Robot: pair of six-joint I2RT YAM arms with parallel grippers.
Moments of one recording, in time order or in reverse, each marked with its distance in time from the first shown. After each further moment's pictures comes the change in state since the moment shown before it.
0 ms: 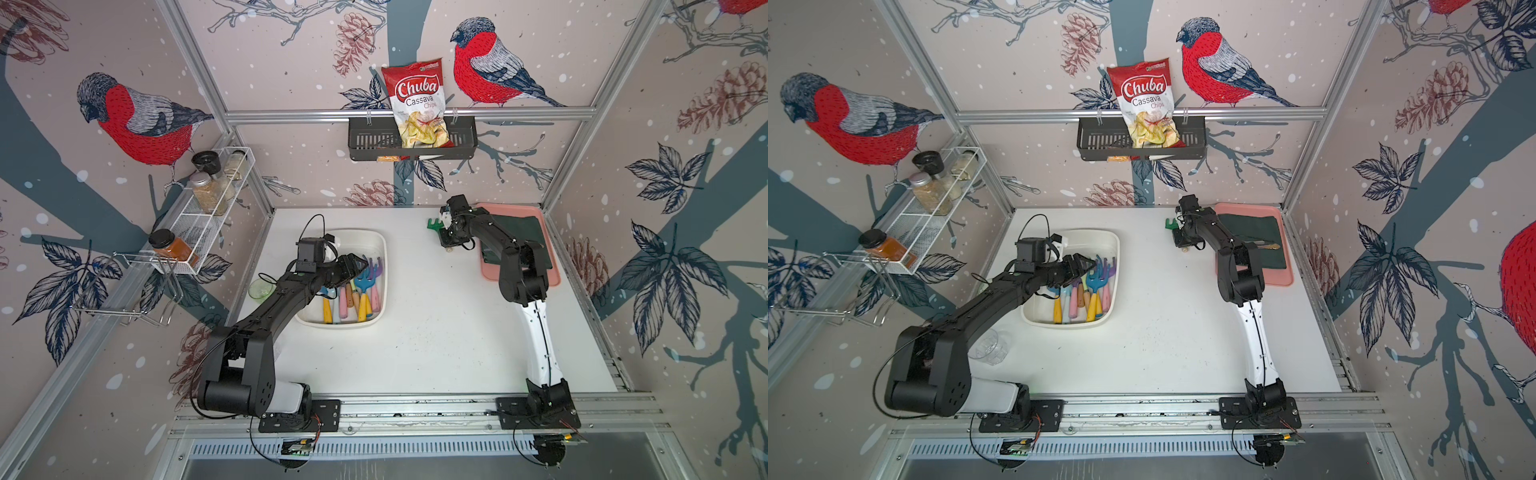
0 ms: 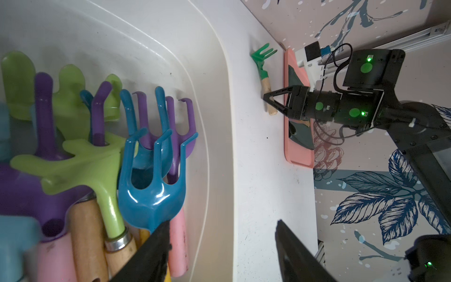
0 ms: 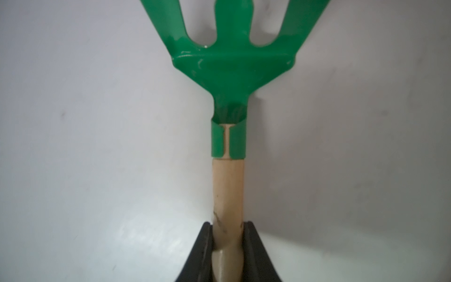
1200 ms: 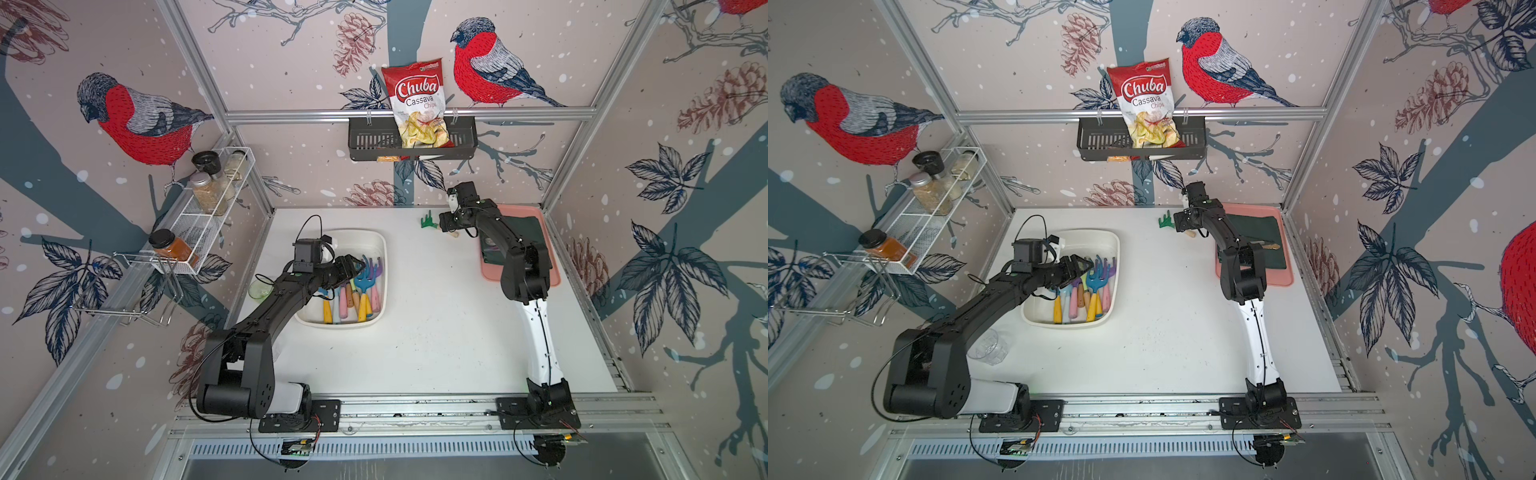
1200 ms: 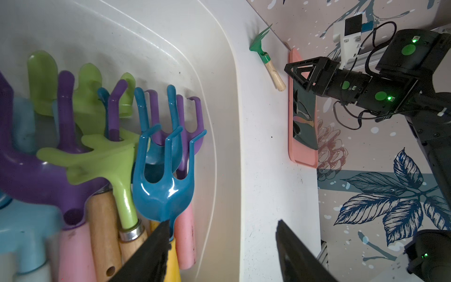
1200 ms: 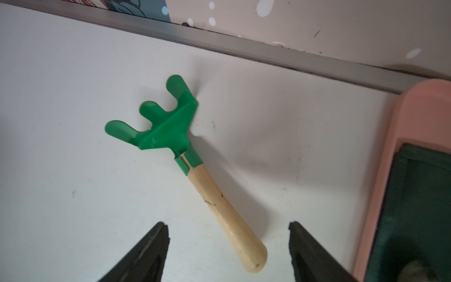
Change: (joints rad) left arm 0.035 0.009 -0.004 -0.031 0.003 0.029; right arm -0.066 0.134 0.285 0.065 0.067 -0.063
